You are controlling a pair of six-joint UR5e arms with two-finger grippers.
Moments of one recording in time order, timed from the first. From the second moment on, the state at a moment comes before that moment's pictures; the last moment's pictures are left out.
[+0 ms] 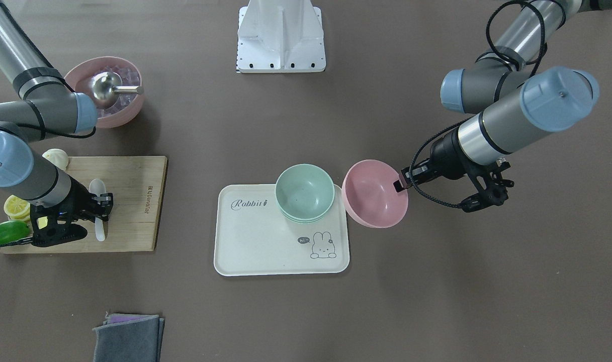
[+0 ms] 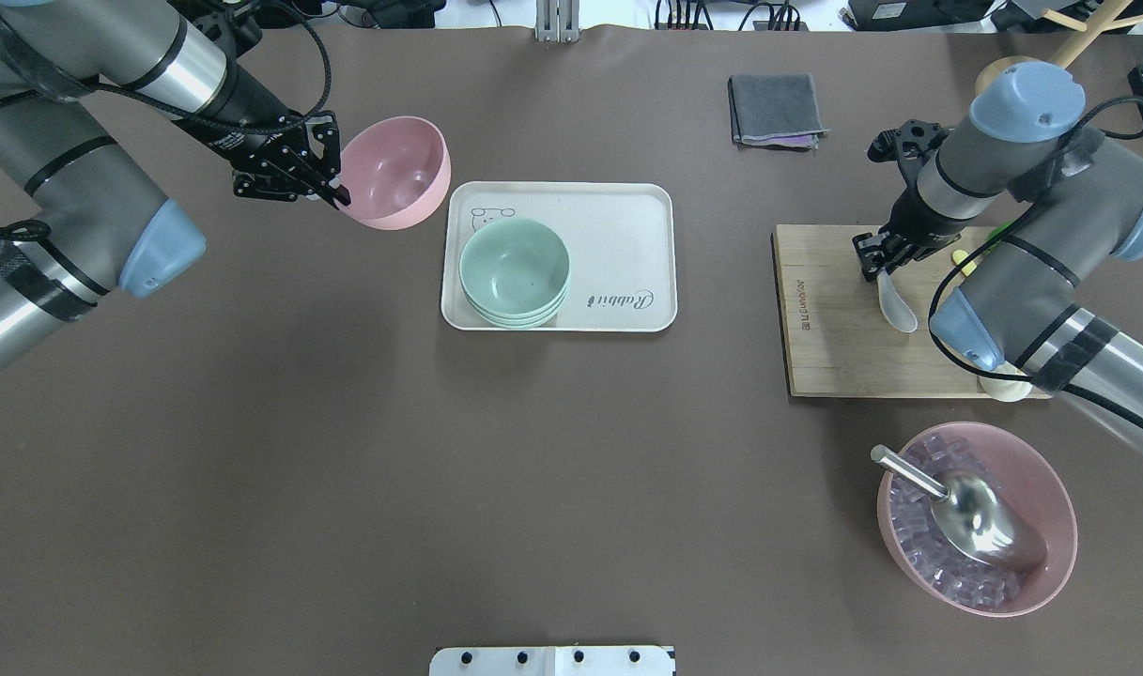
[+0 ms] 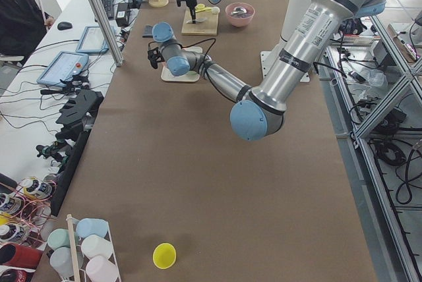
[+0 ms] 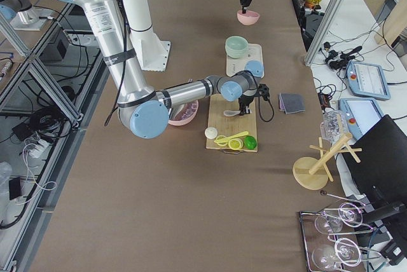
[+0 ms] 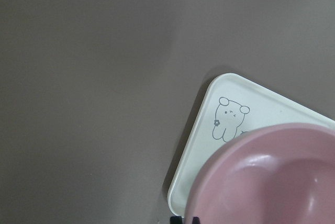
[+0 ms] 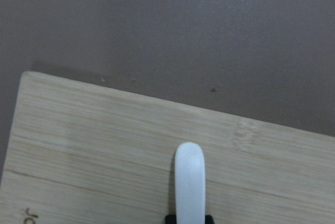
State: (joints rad) left arm -0.97 -2.14 -1.52 -2.03 -2.45 -1.42; right arm 0.93 -1.20 1.43 -1.29 2.19 0.60
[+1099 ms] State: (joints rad) left arm -0.83 -2.21 -1.50 -2.03 -2.34 -1.48; right arm 0.96 -1.14 1.45 -1.29 2.20 0.68
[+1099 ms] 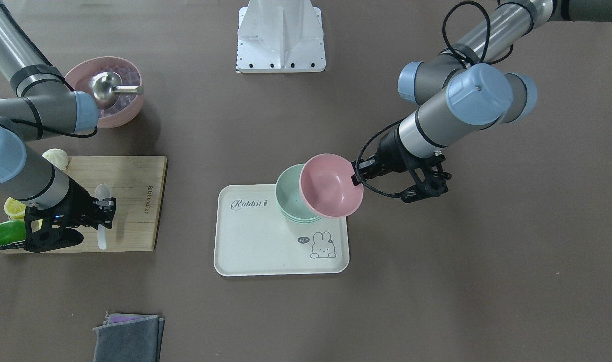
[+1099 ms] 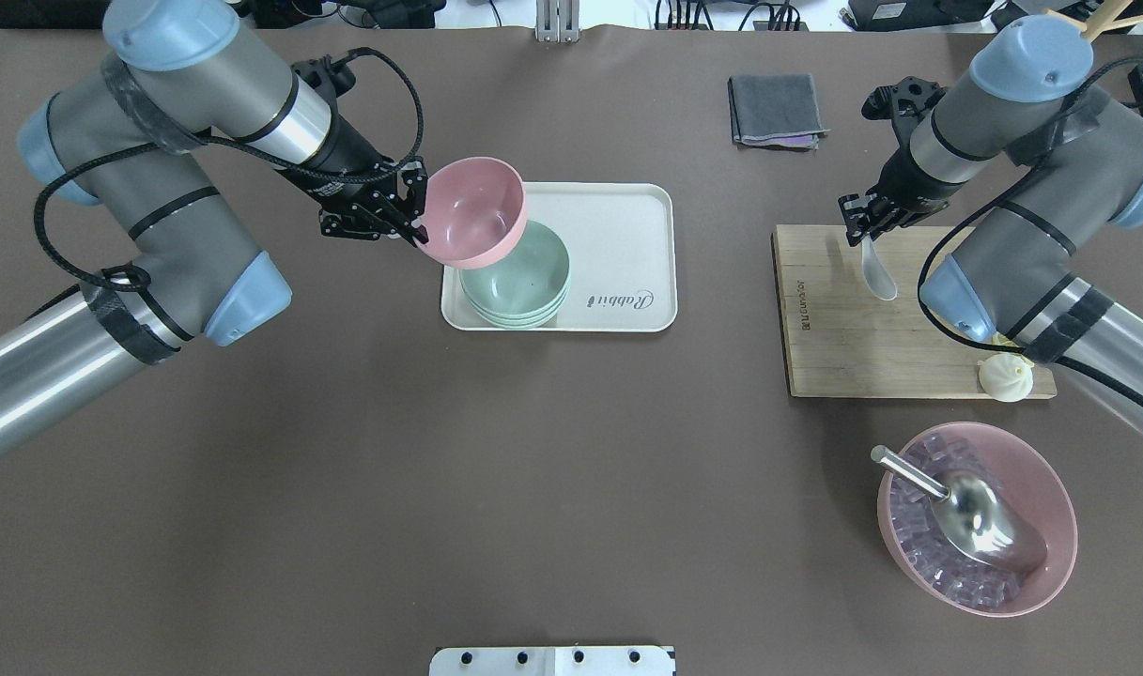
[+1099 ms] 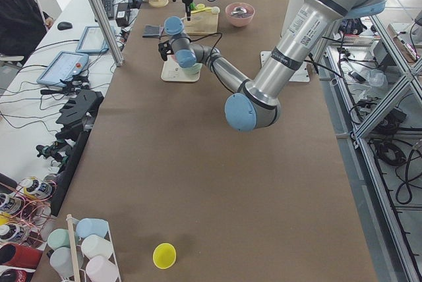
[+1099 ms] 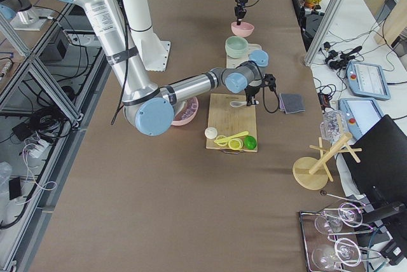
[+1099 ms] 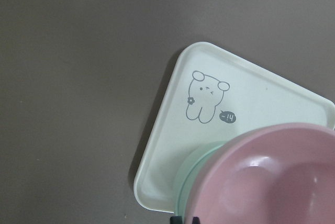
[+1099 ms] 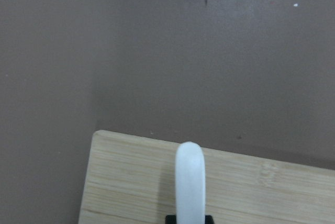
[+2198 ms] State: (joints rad) left arm -0.77 -2.24 -1.48 -2.03 -2.30 -1.48; right arm 0.96 -1.11 1.45 -1.29 2.20 0.71
